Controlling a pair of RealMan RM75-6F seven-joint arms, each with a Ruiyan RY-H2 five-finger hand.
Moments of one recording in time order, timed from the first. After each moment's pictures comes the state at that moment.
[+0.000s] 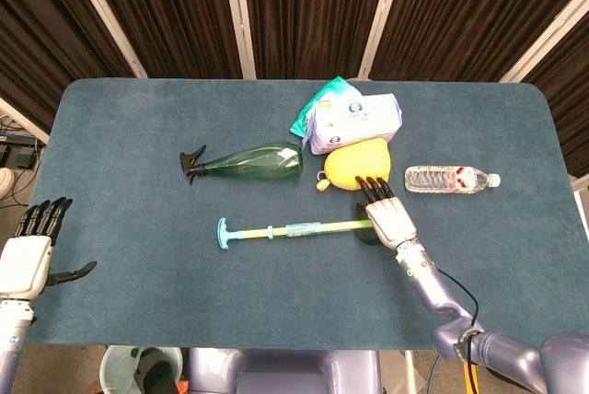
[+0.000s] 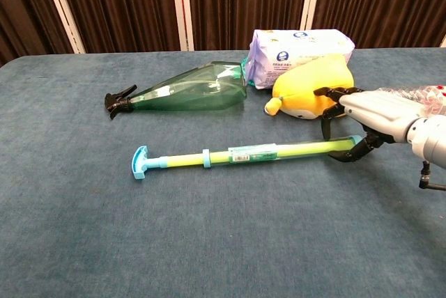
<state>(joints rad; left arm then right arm) -0.15 -1.24 -0.06 -1.52 1.44 1.42 0.03 0.62 -1.68 0.14 -1.12 -1.36 0.97 -0.13</state>
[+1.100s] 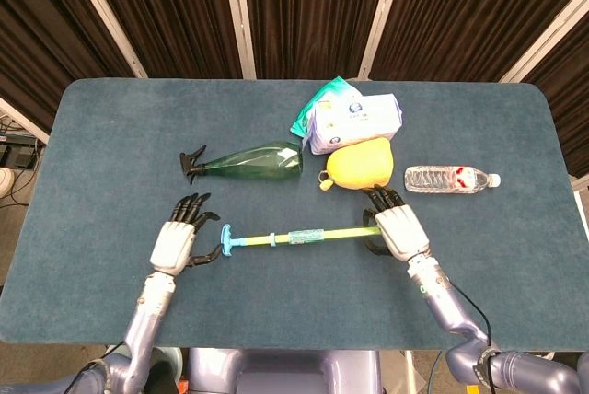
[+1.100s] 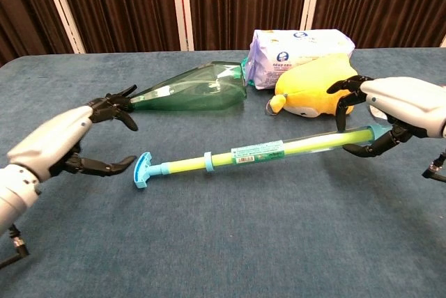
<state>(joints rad) -0.41 -1.93 -0.15 -1.06 1.51 1.29 -0.06 0.55 -1.55 0.12 -1.38 -1.38 1.10 -0.23</state>
